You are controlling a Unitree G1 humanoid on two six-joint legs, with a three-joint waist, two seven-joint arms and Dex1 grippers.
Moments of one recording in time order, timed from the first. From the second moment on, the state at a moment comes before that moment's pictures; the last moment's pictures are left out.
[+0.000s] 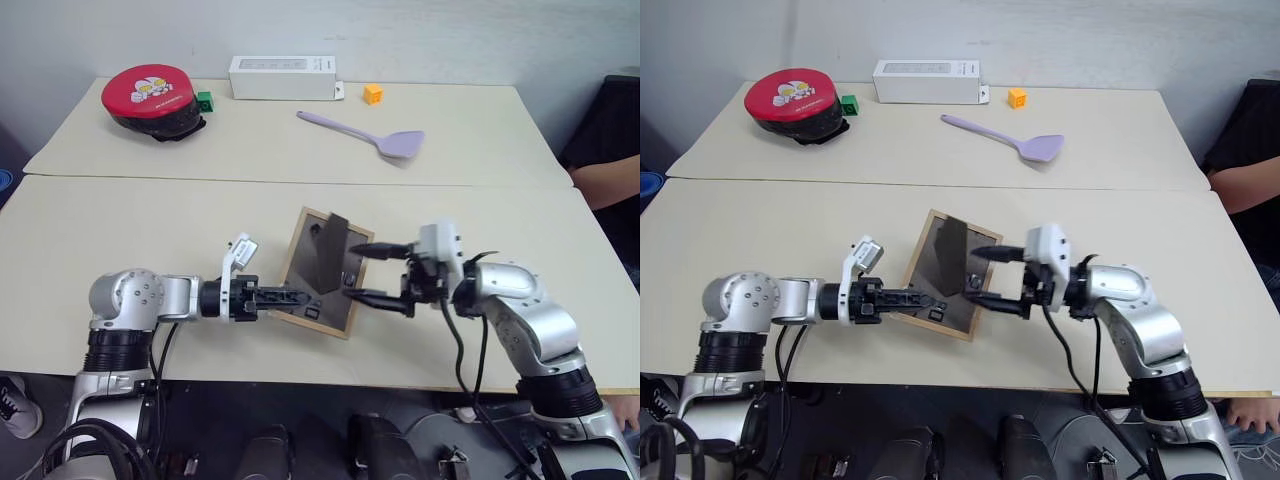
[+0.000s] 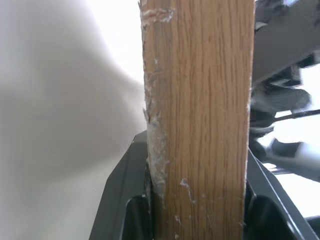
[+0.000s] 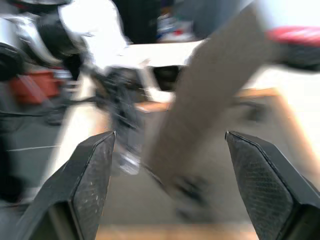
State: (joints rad) left arm -0.62 0.54 0.14 0.18 -0.99 1.59 -0.74; right arm -0.40 -0.55 0.02 -0.16 0.45 0.17 1.08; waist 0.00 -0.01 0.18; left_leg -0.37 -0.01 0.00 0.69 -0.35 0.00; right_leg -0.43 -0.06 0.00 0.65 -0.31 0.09
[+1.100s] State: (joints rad) left arm -0.73 0.78 -0.27 0.47 -1.94 1.58 -0.30; right arm -0.52 -0.52 0.12 0.36 -0.46 -1.08 0.51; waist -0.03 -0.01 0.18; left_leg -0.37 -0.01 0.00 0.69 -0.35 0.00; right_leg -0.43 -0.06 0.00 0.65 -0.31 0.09
